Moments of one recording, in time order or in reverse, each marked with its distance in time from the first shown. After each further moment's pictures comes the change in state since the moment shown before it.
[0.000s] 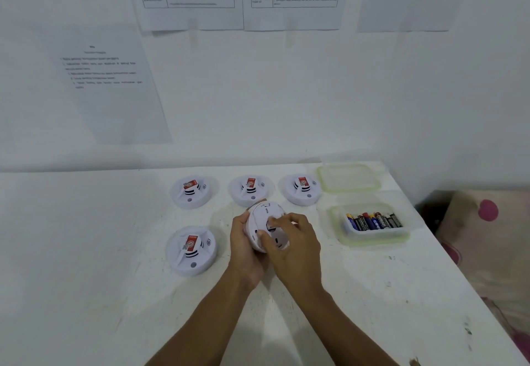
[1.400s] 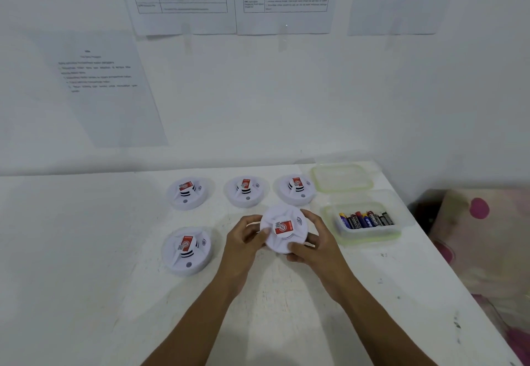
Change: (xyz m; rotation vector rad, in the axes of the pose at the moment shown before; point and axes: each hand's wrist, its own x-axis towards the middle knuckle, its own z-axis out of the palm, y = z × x) left_hand -0.009 -0.002 -0.017 0.772 -0.079 0.412; right_hand 0.009 0.047 -0.048 0.758 -0.354 0.371
